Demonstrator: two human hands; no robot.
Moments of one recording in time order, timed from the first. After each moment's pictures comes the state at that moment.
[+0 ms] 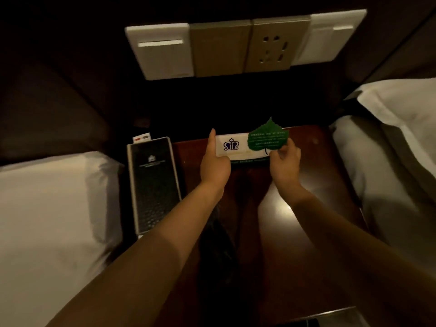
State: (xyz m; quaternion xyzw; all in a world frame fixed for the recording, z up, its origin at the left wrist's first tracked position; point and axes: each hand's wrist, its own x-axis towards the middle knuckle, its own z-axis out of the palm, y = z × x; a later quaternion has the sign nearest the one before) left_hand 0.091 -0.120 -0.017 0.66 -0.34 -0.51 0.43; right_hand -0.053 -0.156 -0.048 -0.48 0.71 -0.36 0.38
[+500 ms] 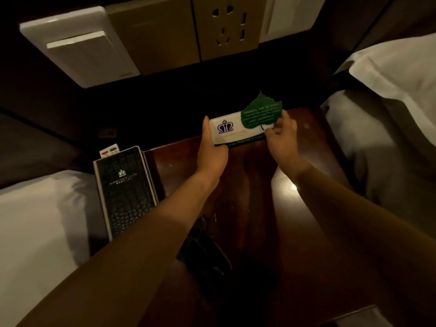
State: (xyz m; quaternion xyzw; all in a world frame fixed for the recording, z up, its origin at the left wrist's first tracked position) left_hand 0.060 -0.176 -0.051 0.68 -0.37 -0.51 0.37; right_hand -0.088 -0.217 -0.082 -0.48 0.68 -0.38 0.39
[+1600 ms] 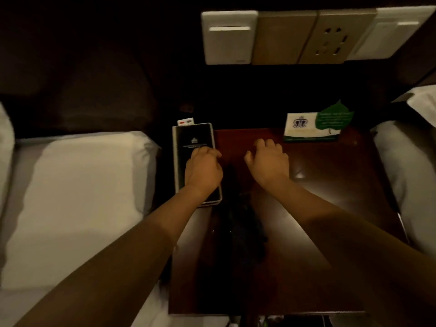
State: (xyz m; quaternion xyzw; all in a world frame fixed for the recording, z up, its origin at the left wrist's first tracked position) left_hand 0.194 -0.053 -0.023 0.78 -0.57 -0.23 0.16; right_hand 0.052 -0.113 -0.031 -0.78 0.61 -0.03 0.15
